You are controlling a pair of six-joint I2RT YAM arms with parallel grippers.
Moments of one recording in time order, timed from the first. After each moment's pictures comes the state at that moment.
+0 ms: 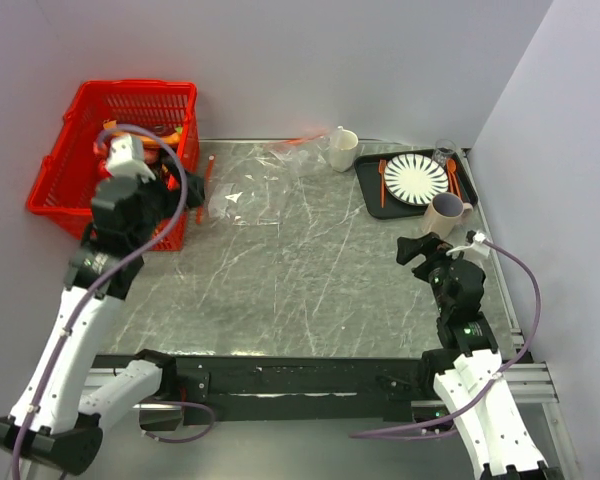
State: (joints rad) left arm -0.27 0.91 1.18 -0.45 -0.14 -0.49; right arm 0.09 0.46 0.37 -0.12 0.08 0.62
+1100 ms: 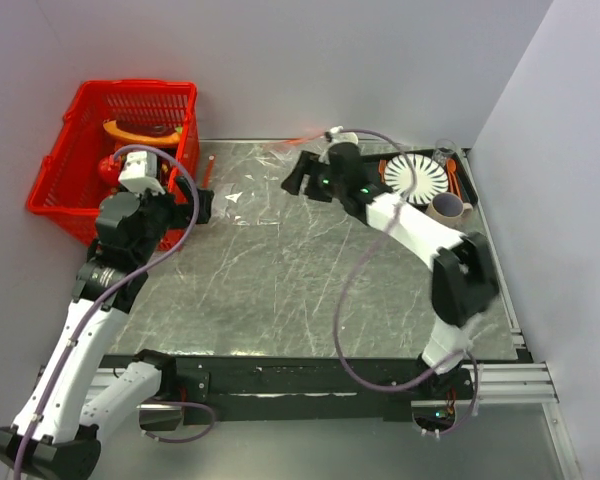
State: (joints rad) left arm -0.27 0.85 1.03 -0.33 -0.04 -0.36; right arm 0.52 1.72 1.38 -0.09 -0.15 0.65
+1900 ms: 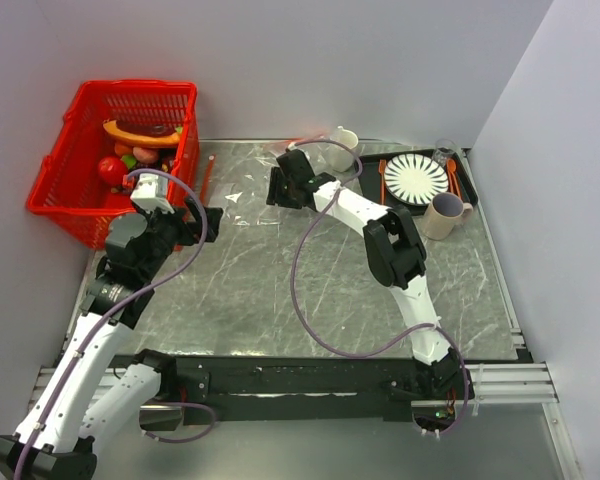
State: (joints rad) left arm -0.29 0.74 0.85 -0.22 0.01 -0.35; right arm 0.61 2.33 1.94 -0.36 0.05 0.62
